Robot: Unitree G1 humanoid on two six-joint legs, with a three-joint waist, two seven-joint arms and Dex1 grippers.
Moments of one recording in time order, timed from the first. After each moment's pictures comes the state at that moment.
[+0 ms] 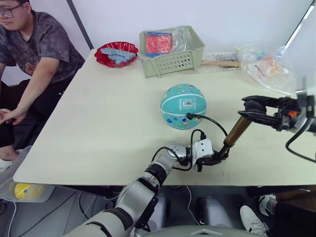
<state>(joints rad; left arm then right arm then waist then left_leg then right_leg) -0.66 -0.07 -0.39 1.08 0.16 -0.43 -0.94 -0.31 -0.97 -0.32 -0.36 0.87 0.64 1.00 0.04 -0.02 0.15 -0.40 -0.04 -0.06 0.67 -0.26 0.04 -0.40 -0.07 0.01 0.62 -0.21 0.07</state>
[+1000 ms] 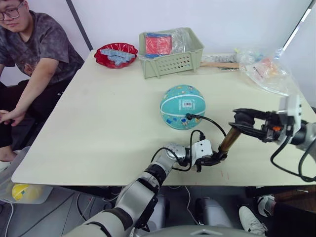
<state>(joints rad) -0.66 -0.06 -0.39 1.09 0.16 -0.43 -0.93 -0.12 -0.80 -0.17 -0.33 0.64 0.35 1.00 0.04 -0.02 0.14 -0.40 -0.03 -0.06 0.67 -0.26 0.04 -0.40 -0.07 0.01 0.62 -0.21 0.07</state>
